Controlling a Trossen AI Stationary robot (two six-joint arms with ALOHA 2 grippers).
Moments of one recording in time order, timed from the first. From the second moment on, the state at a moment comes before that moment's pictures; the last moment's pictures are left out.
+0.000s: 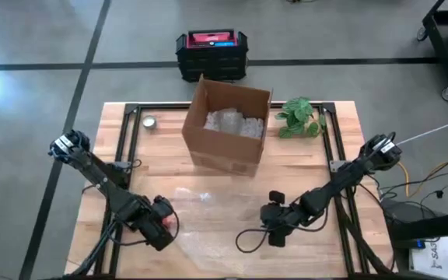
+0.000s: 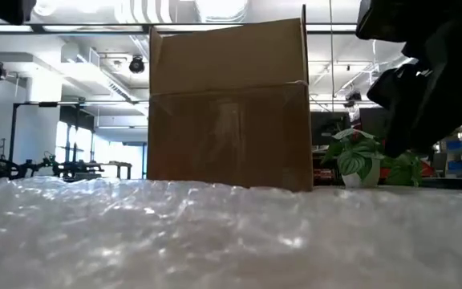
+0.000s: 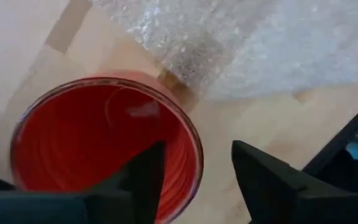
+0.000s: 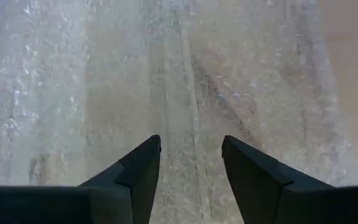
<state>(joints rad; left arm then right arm) -0.75 1.46 1.08 -0.99 -0.01 -1.43 0.58 1.70 0.91 -0.29 0.26 0.63</state>
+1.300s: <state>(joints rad) -0.51 1.94 1.80 -1.08 -0.20 -0.57 0.62 1.53 0.93 -0.34 0.23 0.59</state>
